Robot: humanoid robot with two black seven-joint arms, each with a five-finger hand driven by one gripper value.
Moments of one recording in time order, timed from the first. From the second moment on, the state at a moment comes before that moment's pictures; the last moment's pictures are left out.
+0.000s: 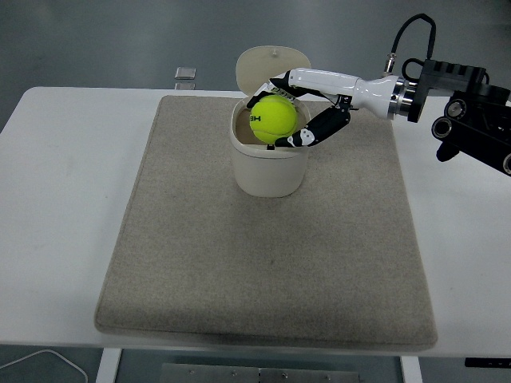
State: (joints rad) left arm 0.08 0.00 -0.04 -0.11 0.01 -0.12 -0.04; right arm 1.32 -0.35 0.03 0.93 -1.00 0.19 0.57
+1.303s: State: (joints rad) left arm 0.08 0.00 -0.04 -0.11 0.01 -0.12 -0.04; right arm 1.33 -0.35 0.01 0.87 -0.98 0.20 0.57
